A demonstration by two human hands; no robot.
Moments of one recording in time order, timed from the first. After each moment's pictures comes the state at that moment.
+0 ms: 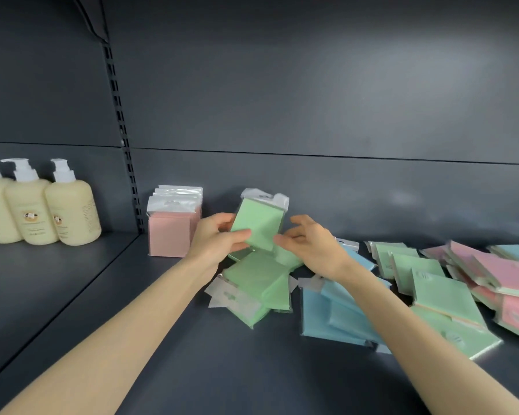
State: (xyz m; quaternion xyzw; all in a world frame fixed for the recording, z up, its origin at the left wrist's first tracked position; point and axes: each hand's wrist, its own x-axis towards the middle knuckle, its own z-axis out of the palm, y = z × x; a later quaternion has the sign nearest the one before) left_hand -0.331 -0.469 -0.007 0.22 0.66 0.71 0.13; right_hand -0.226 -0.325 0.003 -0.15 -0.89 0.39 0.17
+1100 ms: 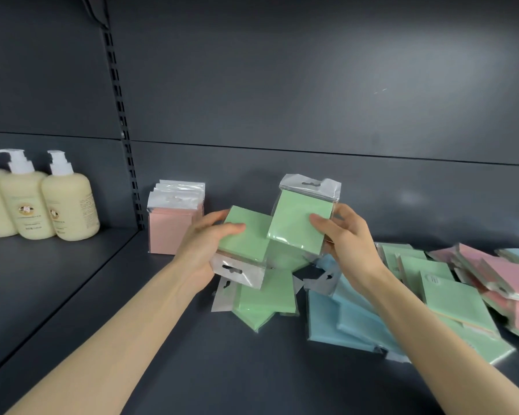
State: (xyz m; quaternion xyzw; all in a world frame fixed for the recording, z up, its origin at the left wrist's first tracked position) left_hand -0.332 -0.487 -0.004 0.14 0.61 0.76 0.20; right_hand -0.208 -0.317 0.006 -0.12 -0.69 0.64 0.31
